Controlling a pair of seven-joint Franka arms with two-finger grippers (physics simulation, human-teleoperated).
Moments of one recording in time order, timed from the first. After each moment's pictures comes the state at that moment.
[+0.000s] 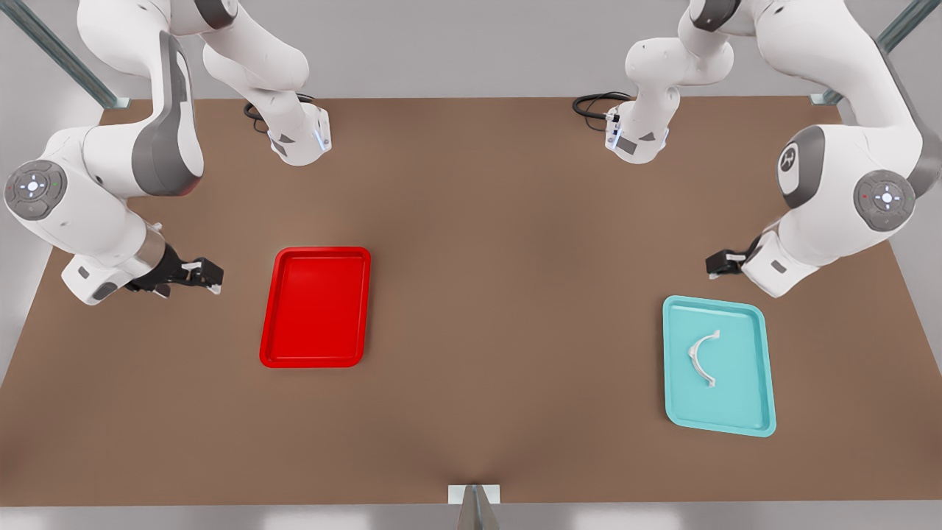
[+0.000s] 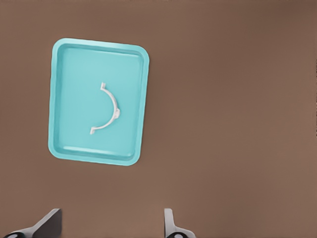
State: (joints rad) left arm -0.01 0.25 -0.07 -1.37 0.03 1.52 -0.05; right arm -0.19 0.23 0.28 -1.41 -0.07 1.65 0.02
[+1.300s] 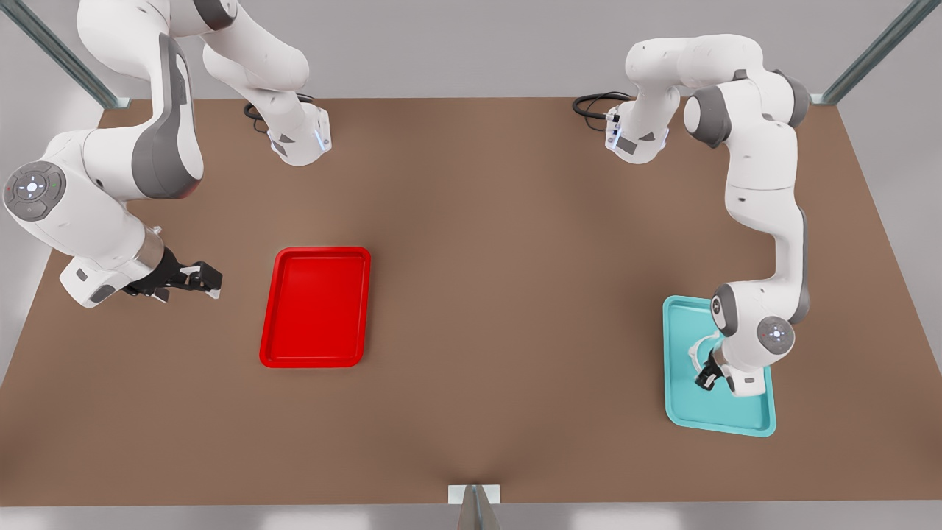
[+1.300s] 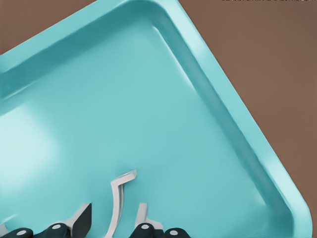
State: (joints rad) left arm 0.02 0.81 0.07 -1.55 -0.02 2.40 -0.81; right arm -0.19 0.24 0.28 -1.41 -0.07 1.68 0.02
